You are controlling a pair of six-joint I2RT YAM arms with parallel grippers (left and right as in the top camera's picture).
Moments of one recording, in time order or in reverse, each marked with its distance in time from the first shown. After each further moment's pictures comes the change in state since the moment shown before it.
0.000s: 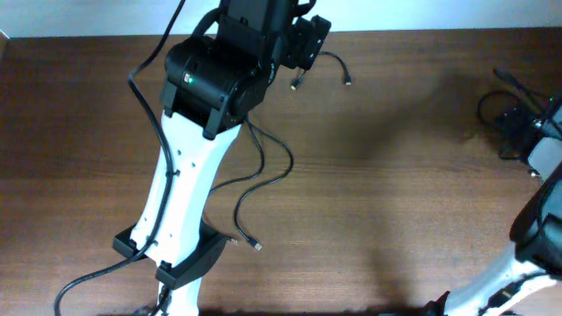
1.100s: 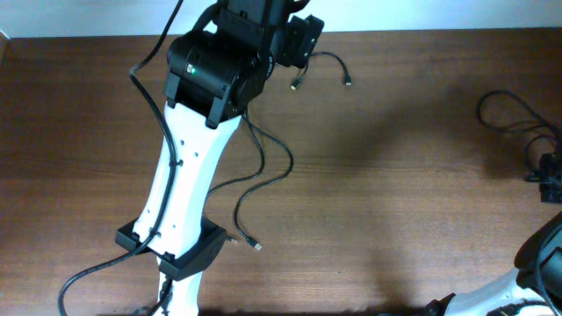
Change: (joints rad) left arm 0.030 0.027 0.000 -0.019 0.004 0.000; right arm -0.130 -0.160 -0.009 -0.487 0.321 0.573
